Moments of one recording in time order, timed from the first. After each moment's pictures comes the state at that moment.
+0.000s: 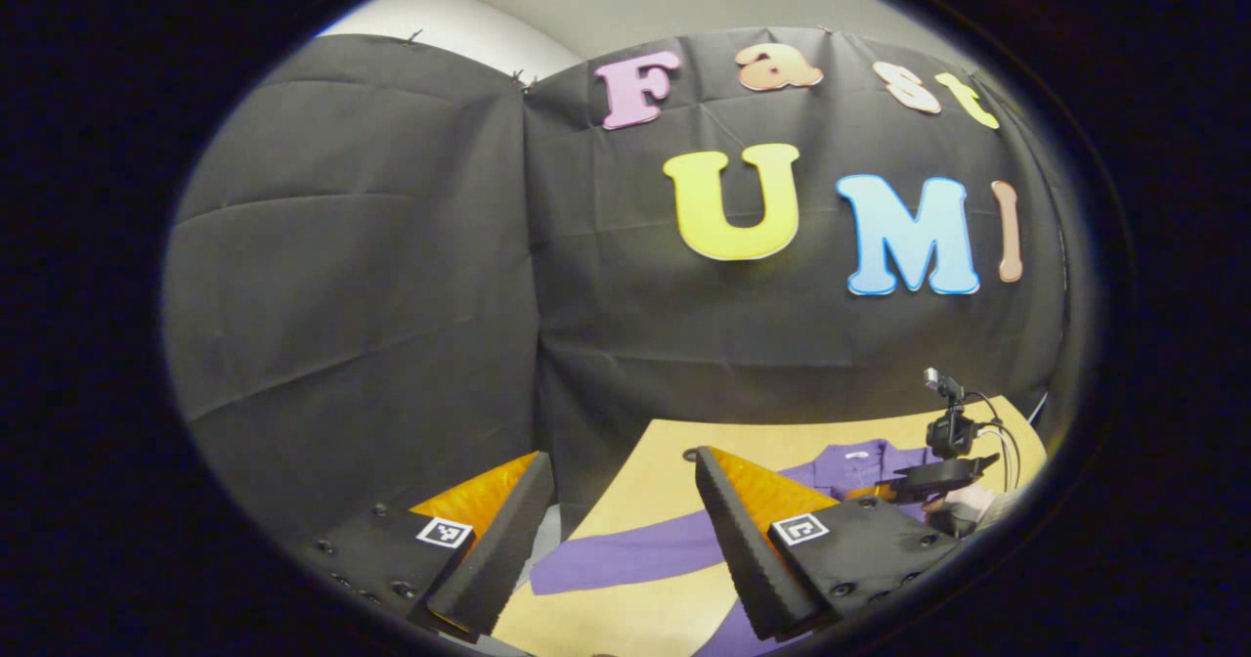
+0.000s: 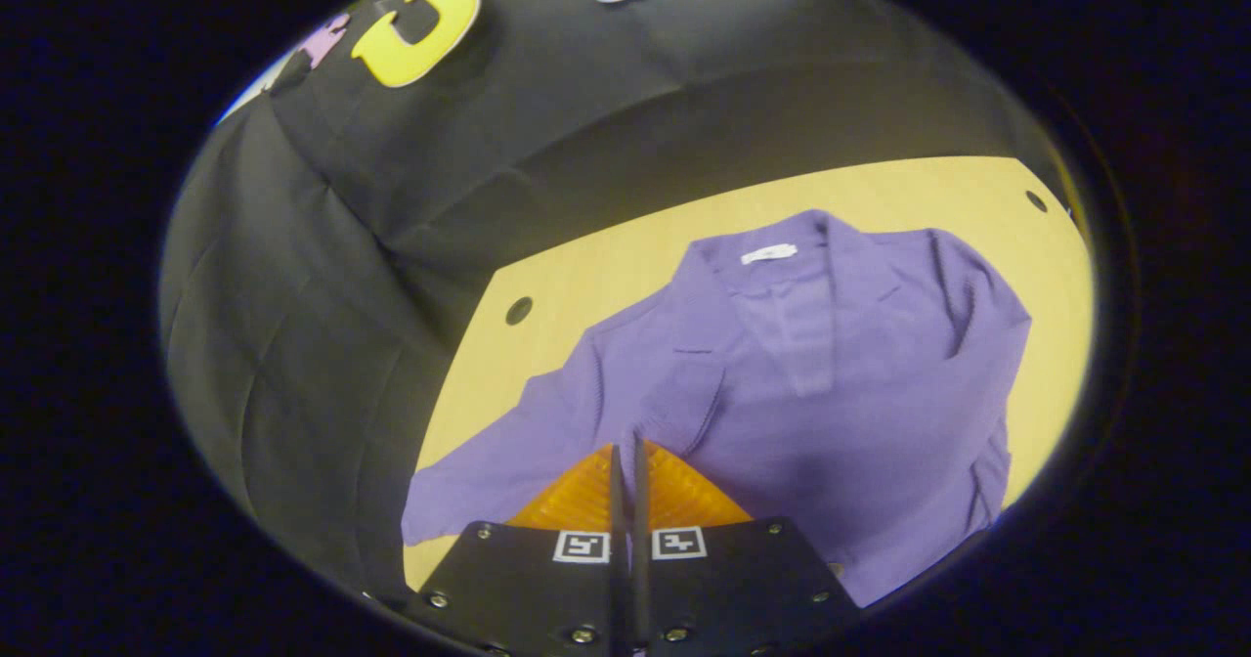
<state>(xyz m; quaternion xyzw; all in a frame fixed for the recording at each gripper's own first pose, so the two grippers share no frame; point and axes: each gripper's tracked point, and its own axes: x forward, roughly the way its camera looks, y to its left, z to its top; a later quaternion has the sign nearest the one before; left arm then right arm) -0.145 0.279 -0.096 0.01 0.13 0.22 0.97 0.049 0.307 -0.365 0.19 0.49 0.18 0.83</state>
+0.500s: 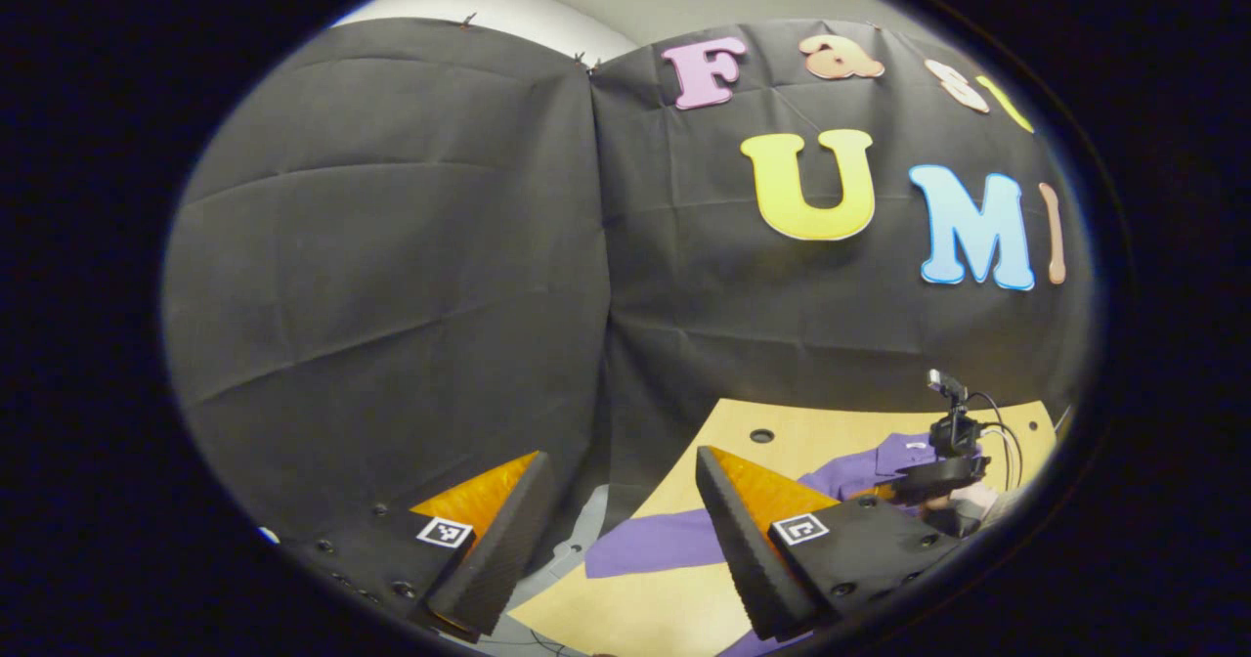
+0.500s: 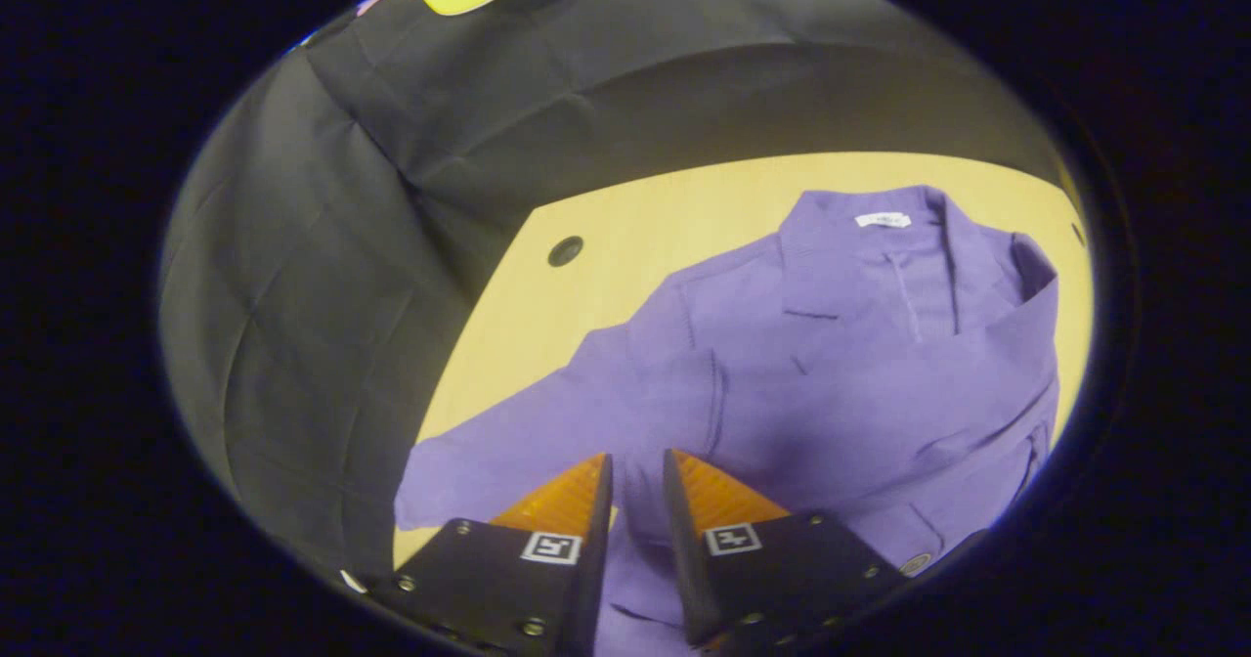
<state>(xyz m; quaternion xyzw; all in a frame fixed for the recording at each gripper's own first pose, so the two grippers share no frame) -0.187 0.333 -0.128 -0.01 0.14 0.29 0.95 0.043 0.378 -0.394 0.15 0.52 0.22 0.81</state>
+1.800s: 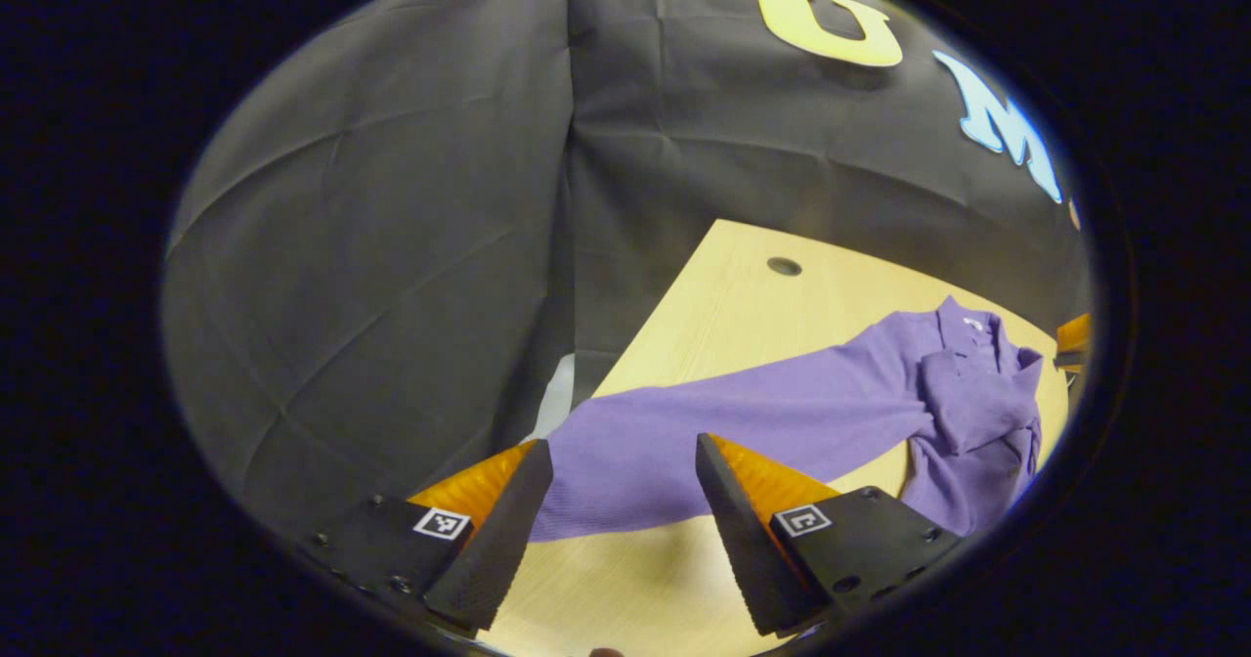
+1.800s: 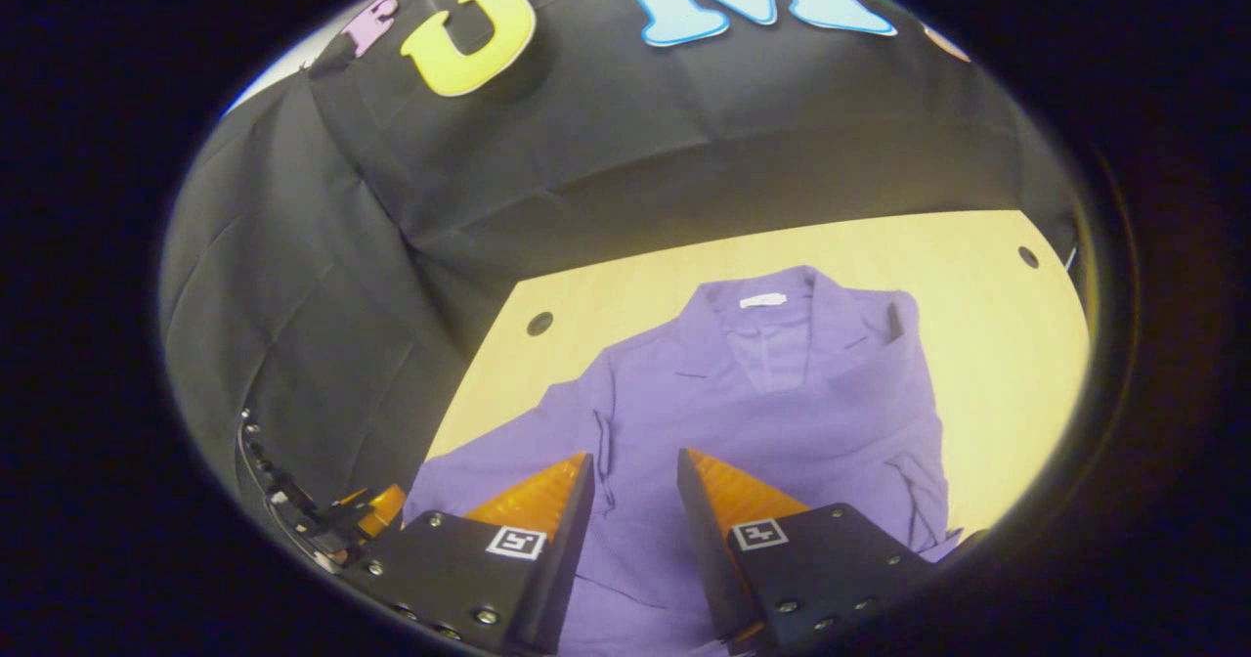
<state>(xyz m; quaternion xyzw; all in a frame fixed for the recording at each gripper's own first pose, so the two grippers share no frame) -0.107 0.392 -0.440 -0.09 0.36 0.24 0.90 0.040 0.246 -0.297 0.16 0.44 0.17 0.87</state>
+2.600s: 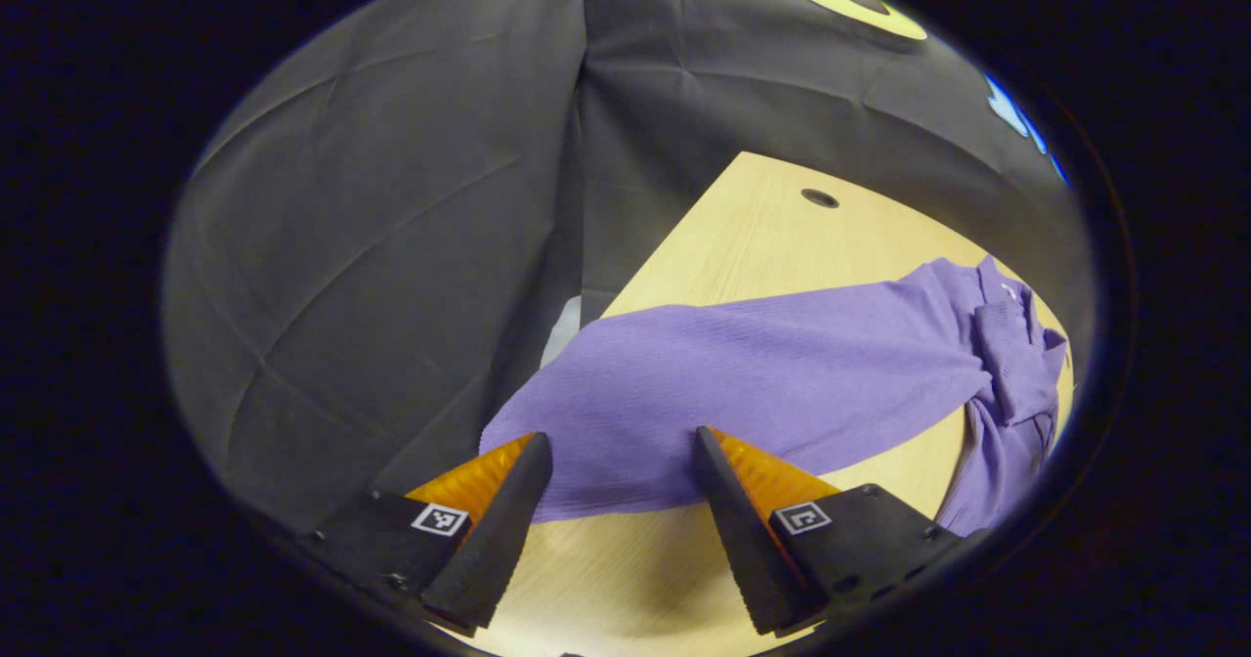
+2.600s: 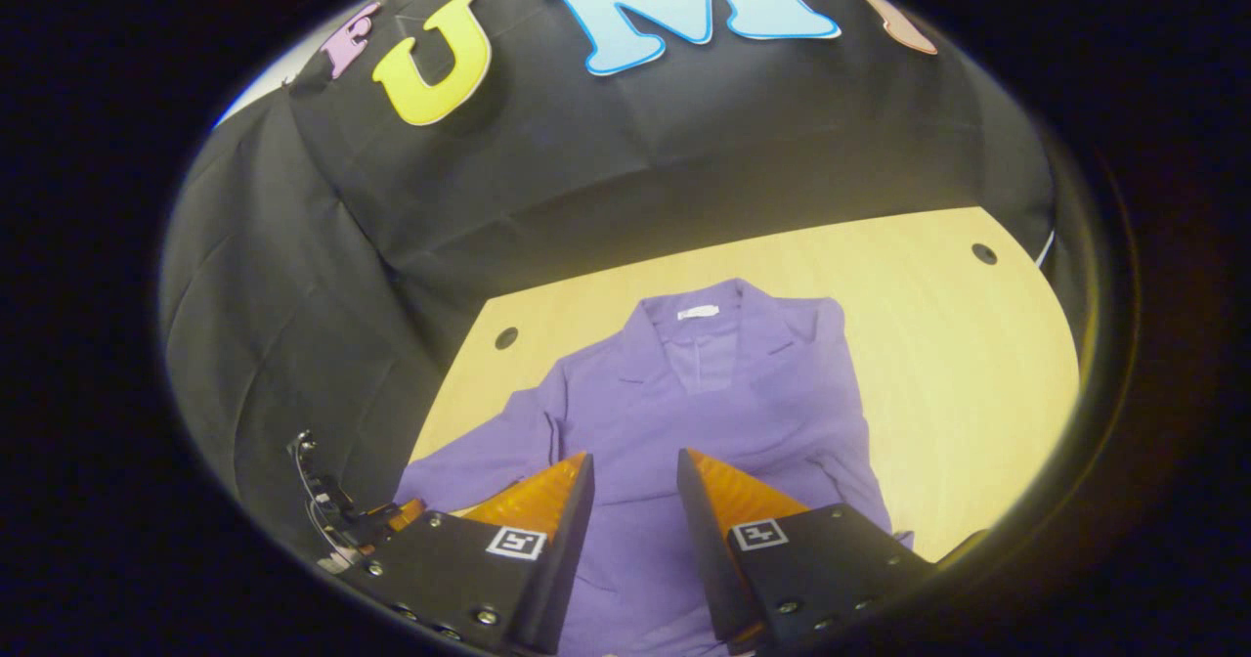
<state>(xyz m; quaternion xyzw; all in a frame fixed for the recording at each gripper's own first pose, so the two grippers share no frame) -0.118 0.397 -0.509 -0.11 0.42 0.26 0.86 0.017 0.186 -0.291 0.16 0.44 0.14 0.87</state>
